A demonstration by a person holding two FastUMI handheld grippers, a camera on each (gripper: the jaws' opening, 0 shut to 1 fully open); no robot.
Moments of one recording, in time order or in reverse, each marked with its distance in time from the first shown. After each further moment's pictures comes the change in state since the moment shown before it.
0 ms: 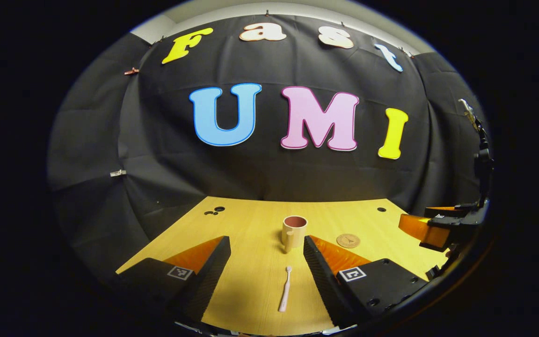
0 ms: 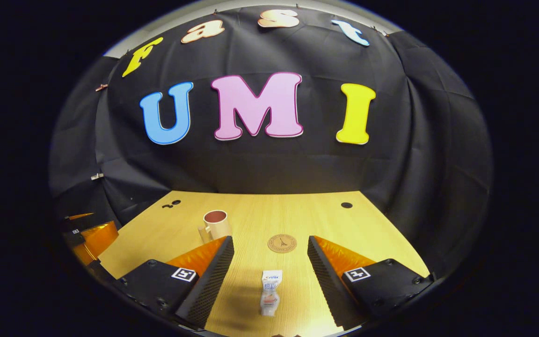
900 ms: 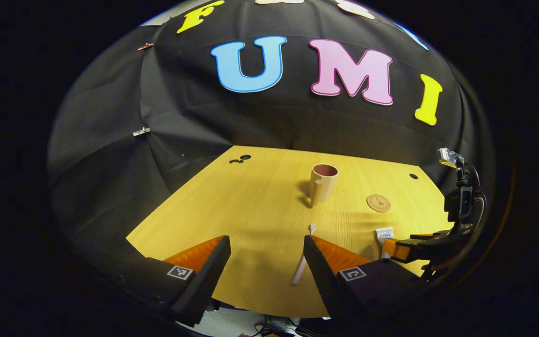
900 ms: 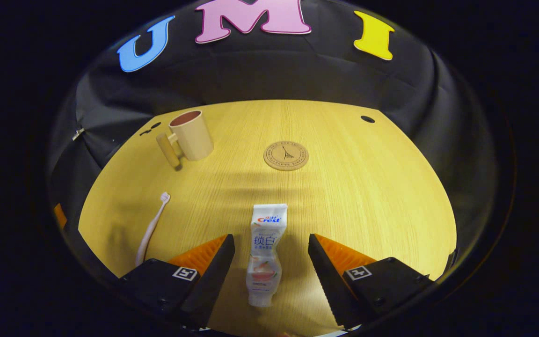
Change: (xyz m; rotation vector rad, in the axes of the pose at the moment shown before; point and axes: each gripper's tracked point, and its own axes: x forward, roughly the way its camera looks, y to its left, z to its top) left arm 0.001 0.010 -0.090 -0.030 0.311 0.169; right arm 0.083 -0.014 -0.192 -0.017 0.508 0.003
